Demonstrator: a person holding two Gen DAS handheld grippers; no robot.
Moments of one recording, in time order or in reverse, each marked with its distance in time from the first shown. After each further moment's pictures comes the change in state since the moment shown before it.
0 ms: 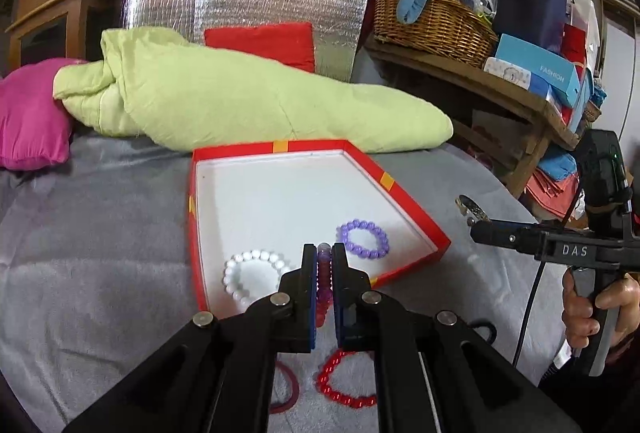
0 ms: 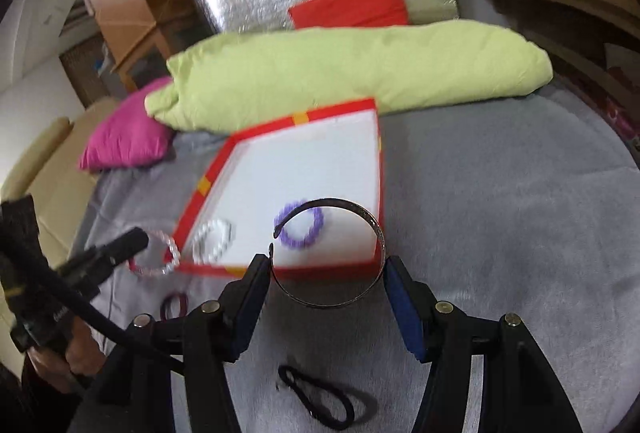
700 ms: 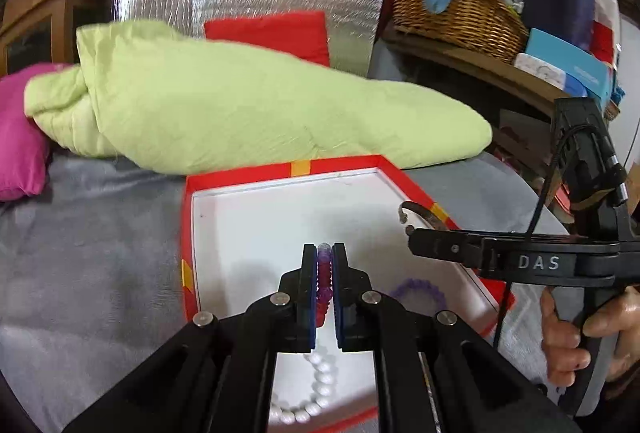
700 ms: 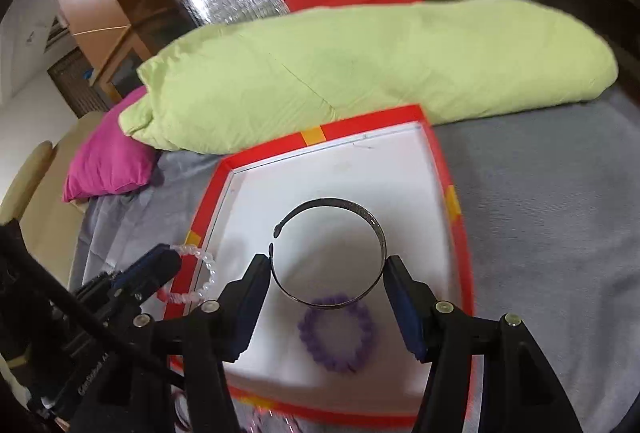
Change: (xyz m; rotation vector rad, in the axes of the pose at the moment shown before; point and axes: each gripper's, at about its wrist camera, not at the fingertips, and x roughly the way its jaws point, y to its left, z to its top) left arm 0.091 0.038 0.050 -0.014 0.053 0.028; right arm 0.128 0.025 0.069 0.083 0.116 0.015
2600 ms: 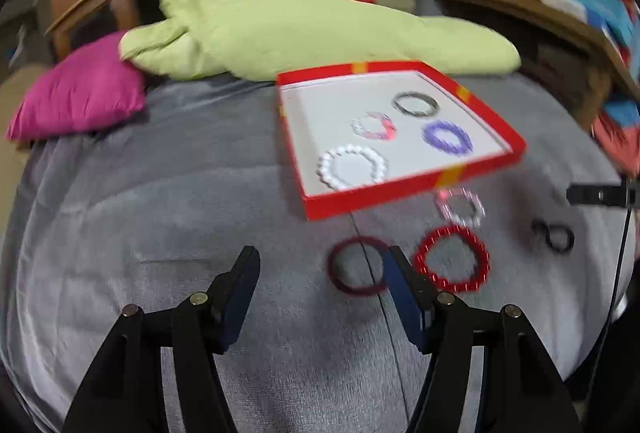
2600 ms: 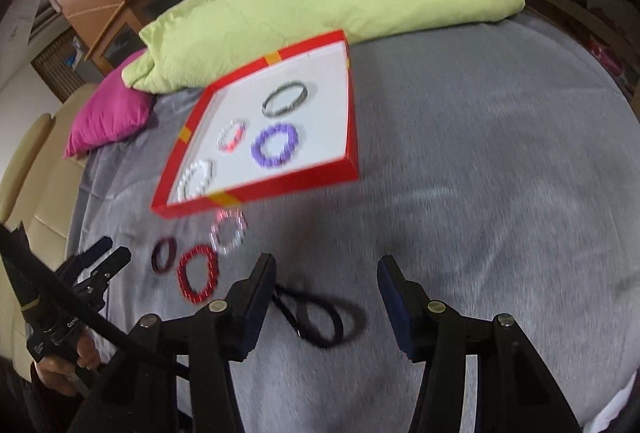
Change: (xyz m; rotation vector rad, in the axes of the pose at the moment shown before) left arm -0.105 -0.019 -0.116 0.075 0.157 0.272; right arm -0.117 -0.046 -0.131 -0.013 0.109 -0.048
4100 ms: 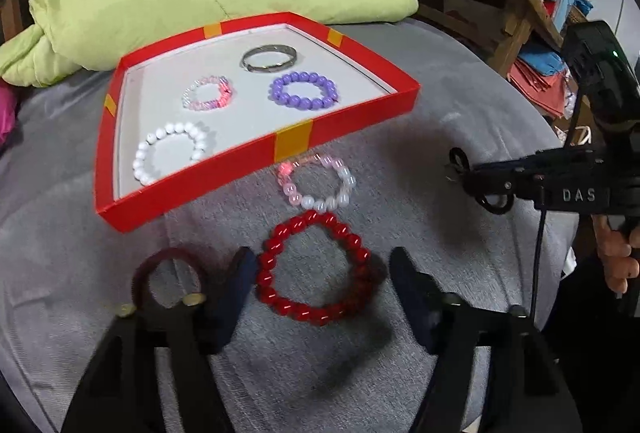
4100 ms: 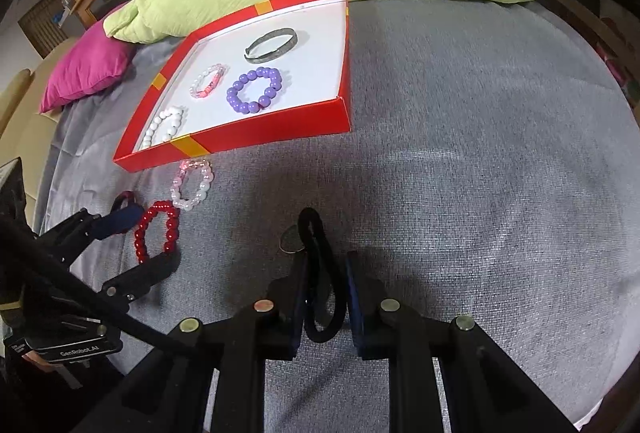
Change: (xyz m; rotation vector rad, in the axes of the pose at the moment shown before) left arm 0.045 -0.074 0.003 0.139 0.122 -0.354; right arm 0.027 -0.001 -0.004 -0.061 0.101 -0.106
